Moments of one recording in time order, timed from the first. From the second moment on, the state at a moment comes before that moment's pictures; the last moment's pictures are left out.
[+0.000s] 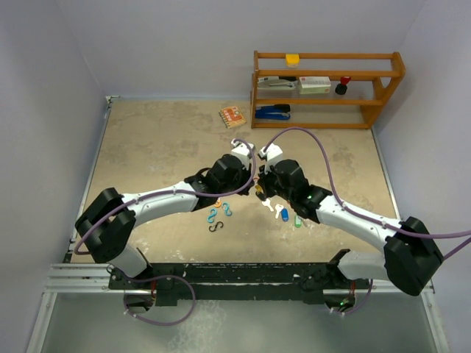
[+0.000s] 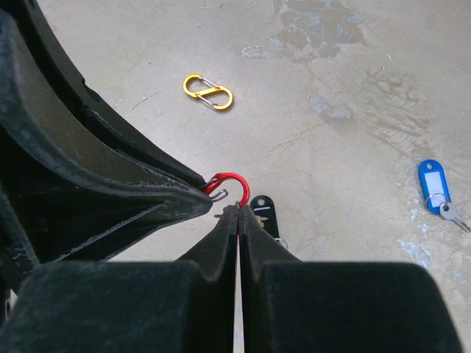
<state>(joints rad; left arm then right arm) -0.88 1.57 0.96 0.07 -0.09 -0.43 0.72 1.25 0.71 0.02 0.12 0.13</state>
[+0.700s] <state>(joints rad) -0.88 1.54 0.95 0.03 -0.17 -0.43 0.72 1.02 0.66 0.01 0.38 0.19</state>
